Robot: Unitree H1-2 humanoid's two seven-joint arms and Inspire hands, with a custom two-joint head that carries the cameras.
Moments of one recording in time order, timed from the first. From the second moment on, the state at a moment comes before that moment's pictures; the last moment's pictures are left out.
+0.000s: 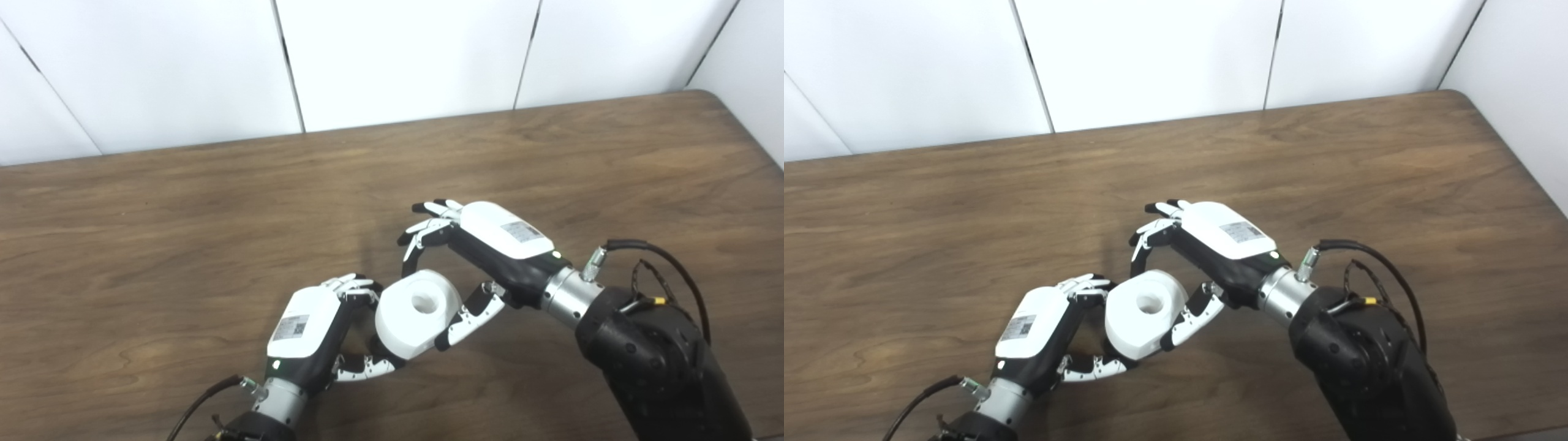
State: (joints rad) left arm 0.12 0.13 -0.41 -0.35 0.92 0.09 -0.20; right arm -0.13 -0.30 0.29 -0.73 -0.76 0.35 0.69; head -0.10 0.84
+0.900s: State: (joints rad) left arm 0.12 0.13 -0.42 -0.35 0.92 0.10 -0.20; right arm -0.13 -0.30 0.31 -0.70 -0.82 0.28 0.69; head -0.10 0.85
